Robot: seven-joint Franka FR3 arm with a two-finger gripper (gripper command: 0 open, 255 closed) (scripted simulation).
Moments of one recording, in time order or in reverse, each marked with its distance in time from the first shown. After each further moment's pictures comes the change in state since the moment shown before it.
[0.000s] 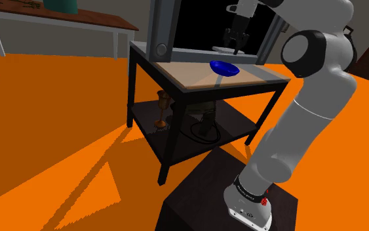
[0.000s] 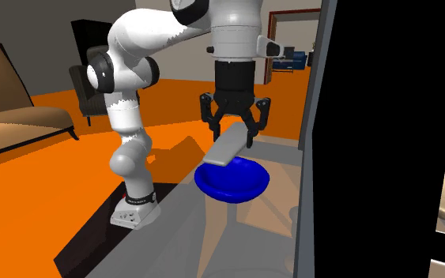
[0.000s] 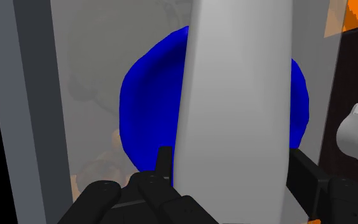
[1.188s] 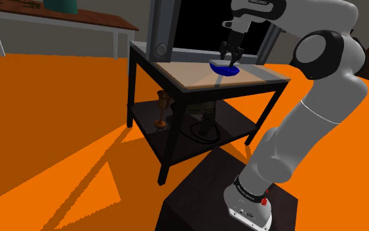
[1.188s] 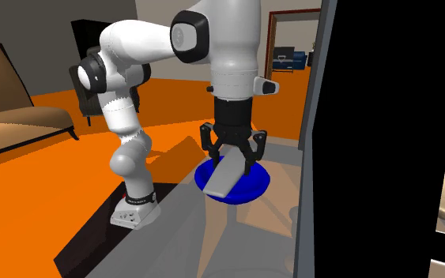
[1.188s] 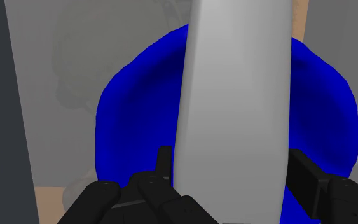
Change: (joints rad) arm 0.010 -0.094 0.024 -0.258 -0.060 0.187 0.038
